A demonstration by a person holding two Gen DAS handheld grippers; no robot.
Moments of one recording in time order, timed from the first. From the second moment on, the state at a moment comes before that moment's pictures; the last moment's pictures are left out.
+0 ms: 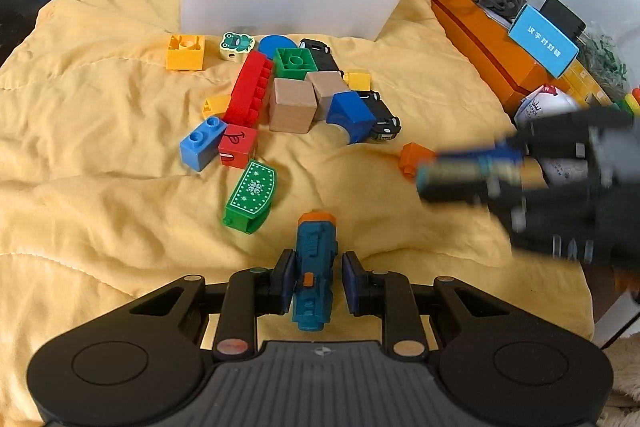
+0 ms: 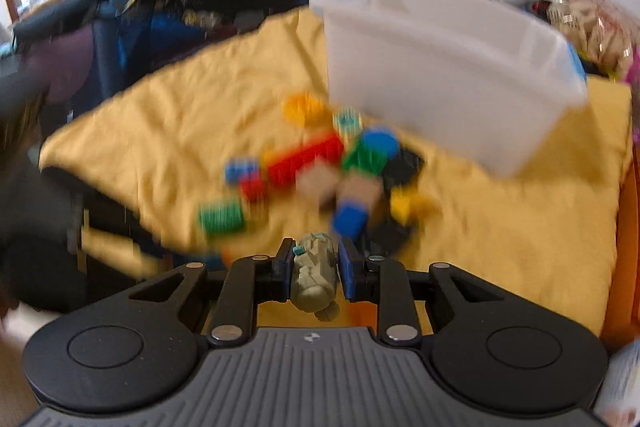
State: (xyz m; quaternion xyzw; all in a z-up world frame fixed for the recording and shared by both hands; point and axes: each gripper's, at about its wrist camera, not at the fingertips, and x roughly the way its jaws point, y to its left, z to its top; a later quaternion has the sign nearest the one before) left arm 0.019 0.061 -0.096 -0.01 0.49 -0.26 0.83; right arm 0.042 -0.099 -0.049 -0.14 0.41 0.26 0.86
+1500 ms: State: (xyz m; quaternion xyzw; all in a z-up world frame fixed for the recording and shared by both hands) left arm 0.192 0.033 0.073 0.02 0.23 -0.23 0.94; right arm 0.169 -0.132 0.057 -0.10 0.25 0.15 0.95
